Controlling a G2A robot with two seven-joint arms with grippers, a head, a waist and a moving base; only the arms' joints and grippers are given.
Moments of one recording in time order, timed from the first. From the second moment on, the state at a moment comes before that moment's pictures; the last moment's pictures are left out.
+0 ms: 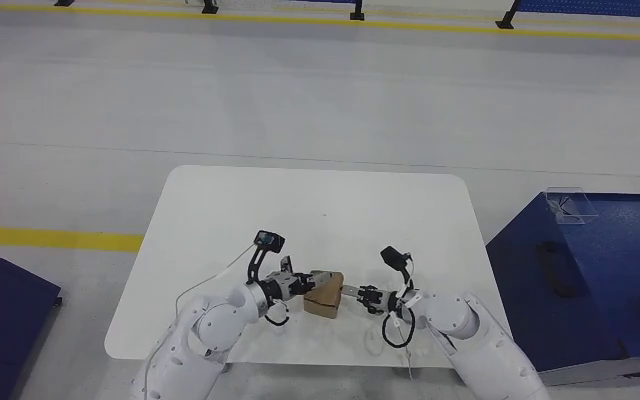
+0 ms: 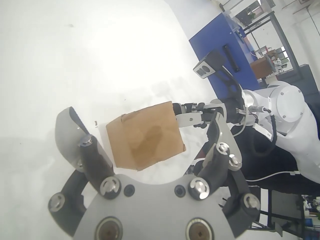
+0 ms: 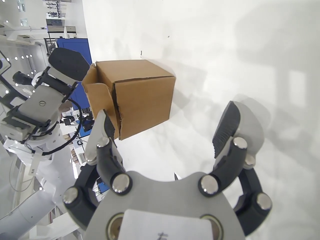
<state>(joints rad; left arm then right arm) 1.15 -1.28 -1.09 -1.51 0.56 -0.19 -0.58 -1.19 -1.06 1.08 -1.49 -0.13 0.16 0.76</state>
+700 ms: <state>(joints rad) 1.08 -1.29 -1.03 -1.38 0.54 -0.11 -0.66 -1.15 -1.08 1.03 -1.45 -0.13 0.15 0.76</state>
